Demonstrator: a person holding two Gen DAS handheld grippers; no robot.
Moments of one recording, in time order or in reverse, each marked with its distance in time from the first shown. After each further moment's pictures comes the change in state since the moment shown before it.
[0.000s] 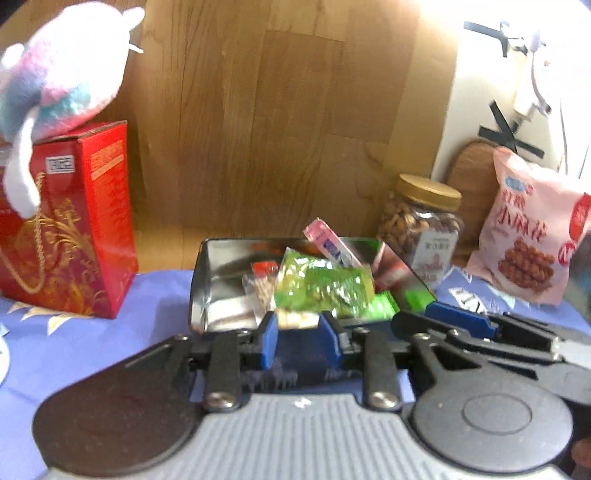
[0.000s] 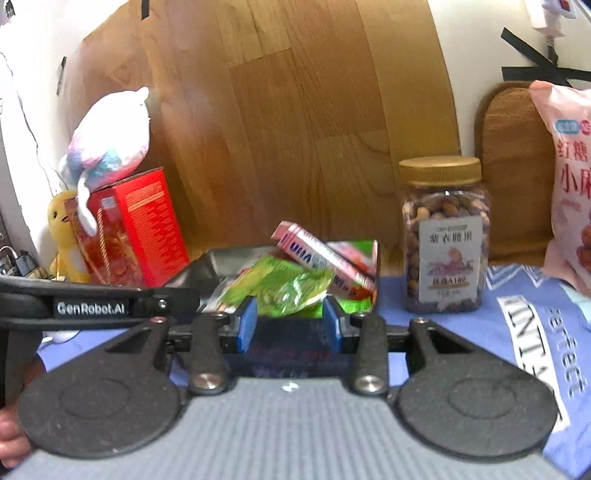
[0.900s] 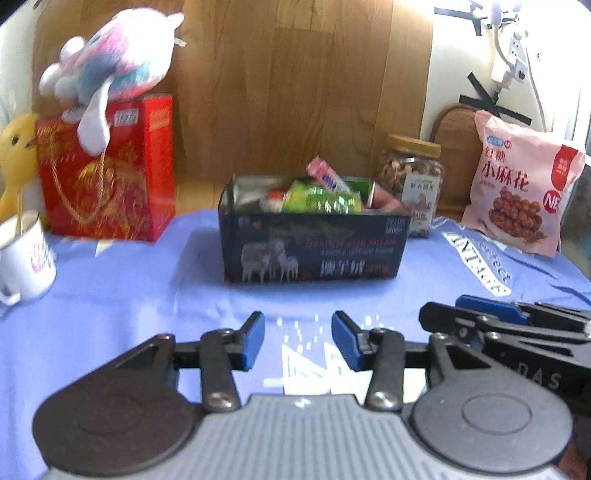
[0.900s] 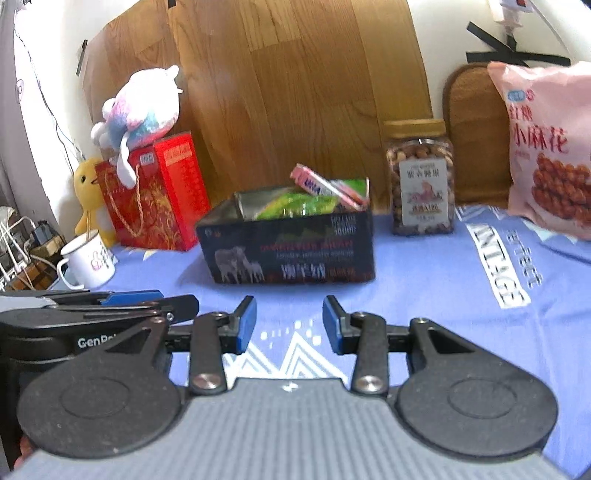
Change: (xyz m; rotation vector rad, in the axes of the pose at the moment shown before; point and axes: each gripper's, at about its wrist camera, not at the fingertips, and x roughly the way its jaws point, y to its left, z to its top) left arm -0.071 -0.025 -0.089 -0.020 0.013 0.085; right arm -0.075 0.030 -0.055 0.015 0.068 -0.041
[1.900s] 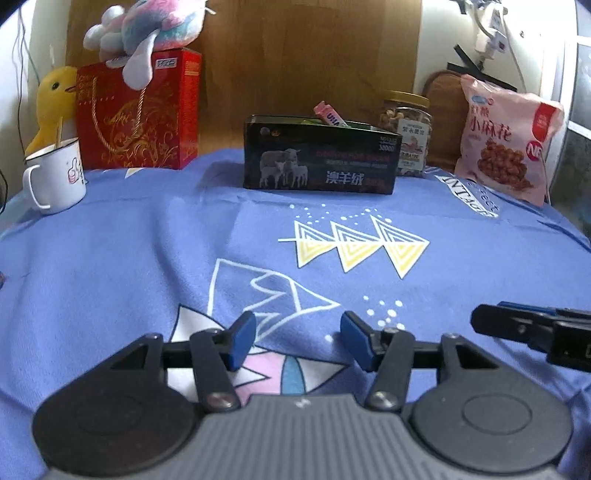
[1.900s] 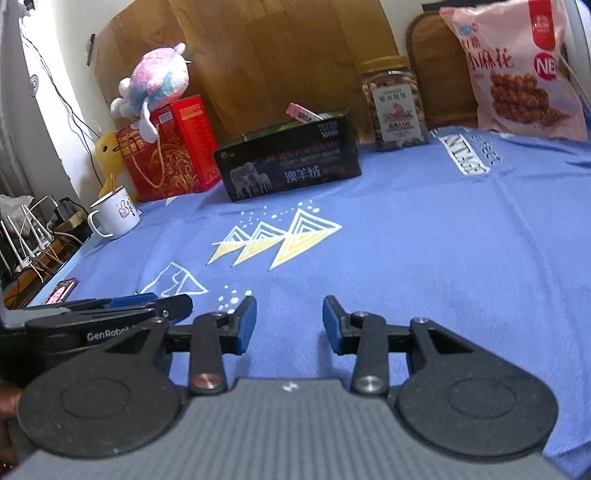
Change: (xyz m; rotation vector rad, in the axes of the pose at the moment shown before) left arm -0.047 0.007 -0.096 0.005 0.018 0.010; right arm -0.062 0.004 -0.085 0.100 0.066 0.033
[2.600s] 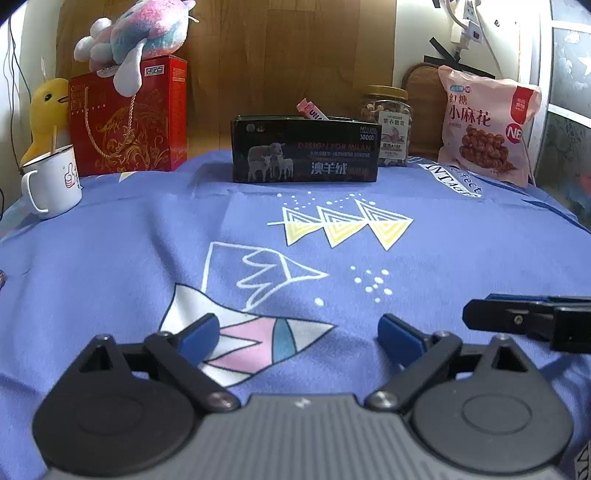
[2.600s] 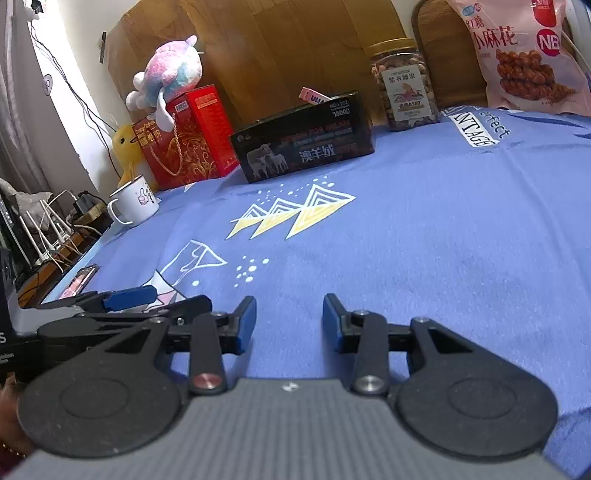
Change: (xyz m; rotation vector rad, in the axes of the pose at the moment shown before) left arm -0.012 -0.002 -0.021 0.059 -0.019 -0.021; right arm -0.013 0.000 -0.018 0.020 0.025 0.069
